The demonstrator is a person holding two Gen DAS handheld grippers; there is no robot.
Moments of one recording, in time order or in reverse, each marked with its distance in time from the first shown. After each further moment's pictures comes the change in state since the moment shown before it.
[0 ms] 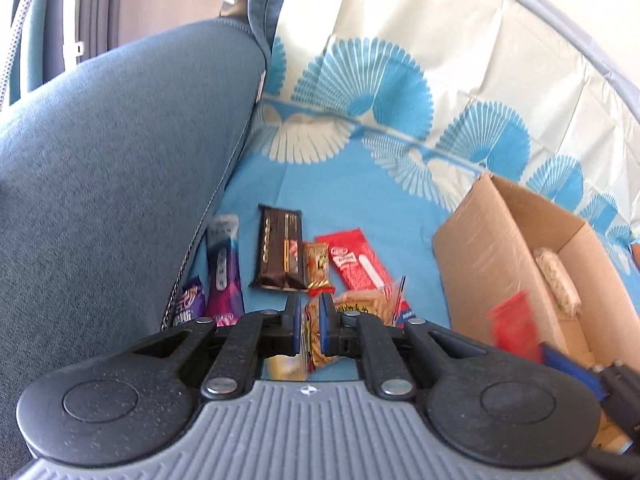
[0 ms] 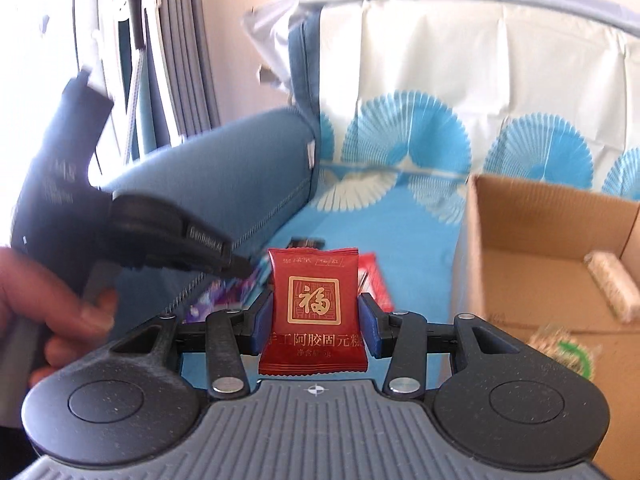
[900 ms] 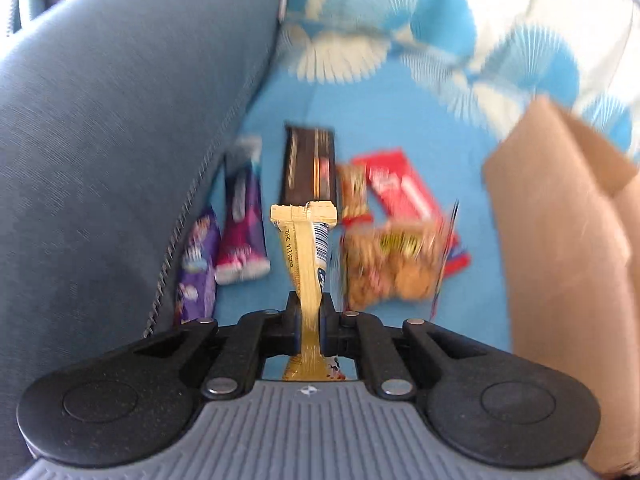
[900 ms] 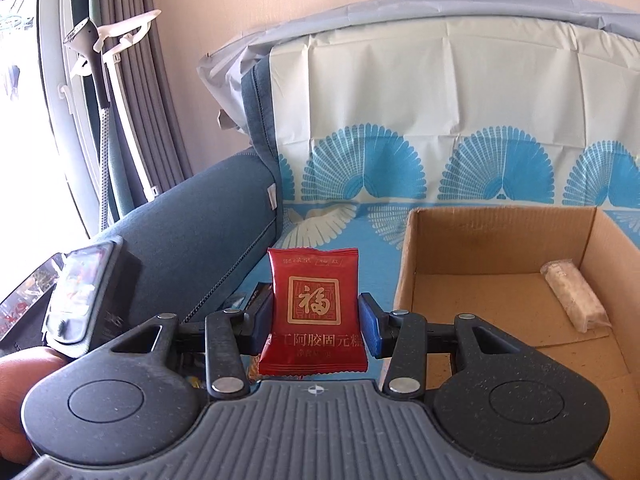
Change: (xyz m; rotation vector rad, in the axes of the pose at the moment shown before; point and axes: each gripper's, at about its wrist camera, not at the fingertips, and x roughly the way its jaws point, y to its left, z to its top) left arm 0.036 0.001 -0.014 0.004 0.202 0.120; right arm -0.032 -0.040 0.025 0.104 -0.053 -0.044
